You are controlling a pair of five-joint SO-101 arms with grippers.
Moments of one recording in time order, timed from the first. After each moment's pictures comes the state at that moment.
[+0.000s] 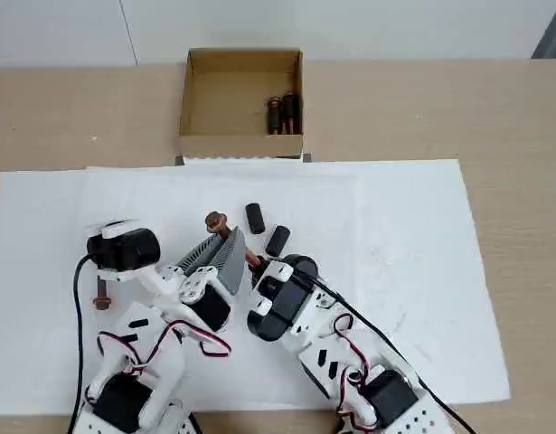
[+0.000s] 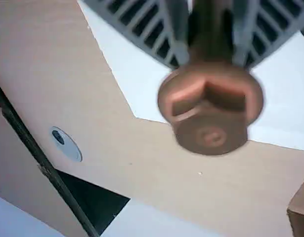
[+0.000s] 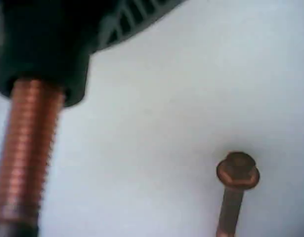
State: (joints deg) left arm 23.4 -103.4 85.1 41.6 42.6; right arm -41.5 -103.1 93.5 37.5 14.7
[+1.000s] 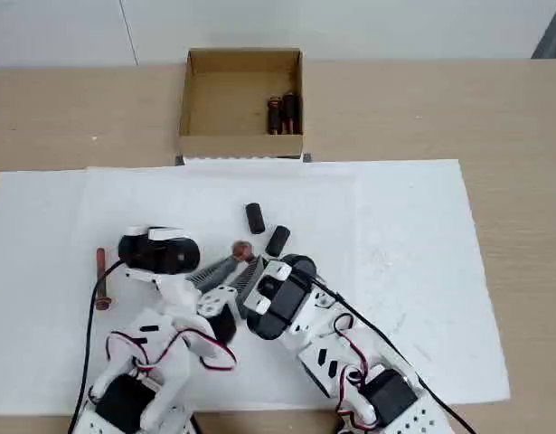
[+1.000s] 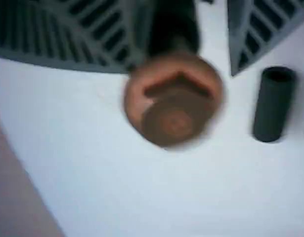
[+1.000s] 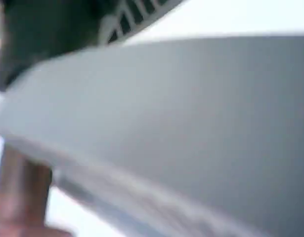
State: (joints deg) left arm 26.5 -103.7 86.4 53.6 32.0; right arm -41.2 -103.0 93.7 37.6 15.0
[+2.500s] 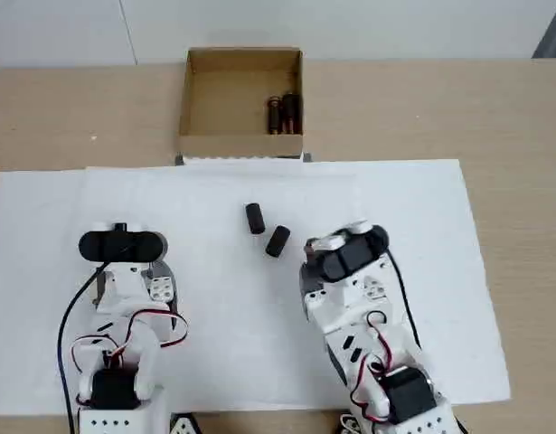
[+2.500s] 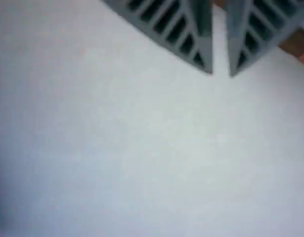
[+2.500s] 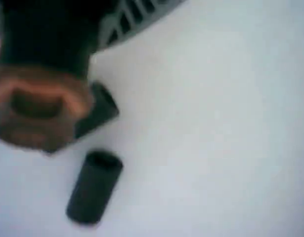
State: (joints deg) left arm -4.1 -103.6 94.8 56.2 4.4; right arm -26.3 -103.0 86.7 52.3 -5.1
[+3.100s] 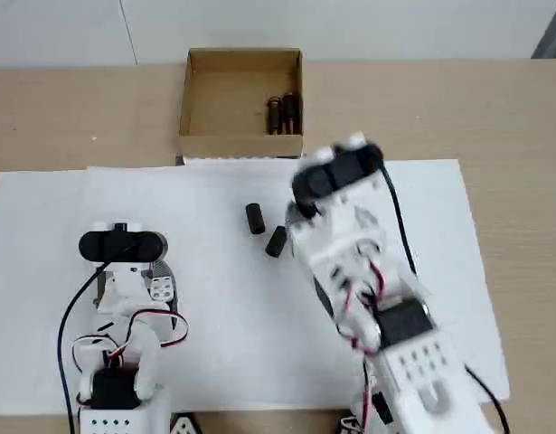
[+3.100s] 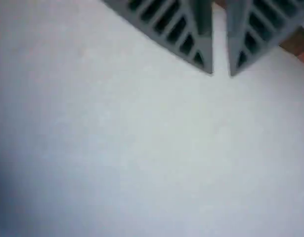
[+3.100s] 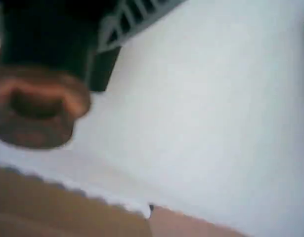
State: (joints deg) left arm -4.1 -103.6 94.8 56.2 4.4; right arm -25.8 -52.7 49.1 41.3 -5.6
